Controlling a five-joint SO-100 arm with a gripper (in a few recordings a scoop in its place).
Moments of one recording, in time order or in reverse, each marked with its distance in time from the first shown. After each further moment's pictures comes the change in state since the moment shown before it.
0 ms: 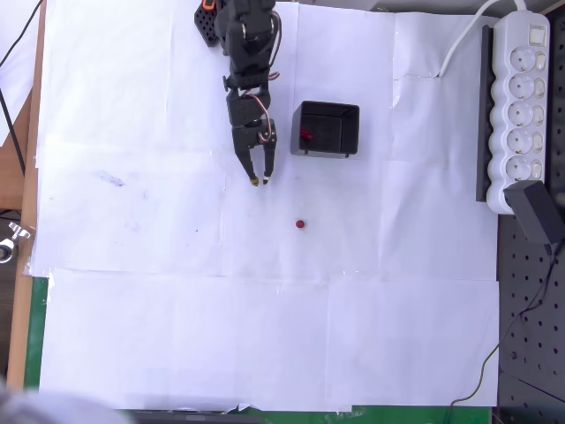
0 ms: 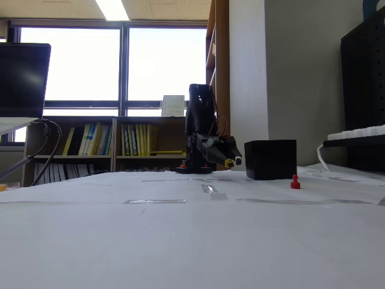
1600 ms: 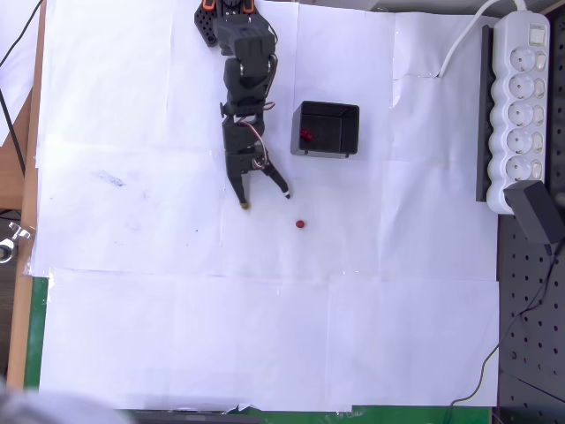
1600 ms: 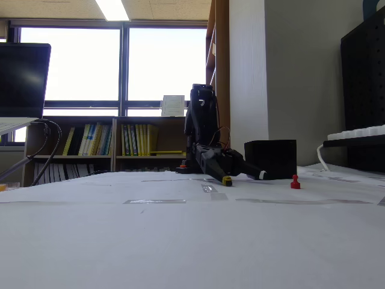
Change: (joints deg) arm 3.4 19.7 23.1 3.0 -7.3
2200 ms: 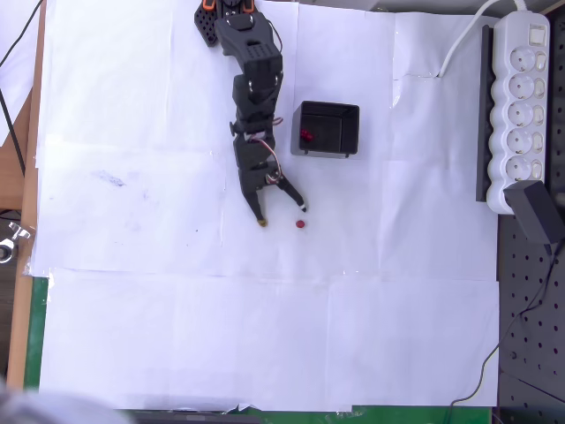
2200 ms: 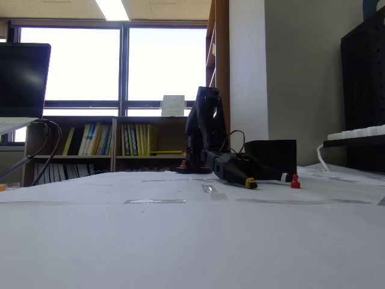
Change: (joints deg) arm -4.2 13.9 19.5 -0.4 -1.6
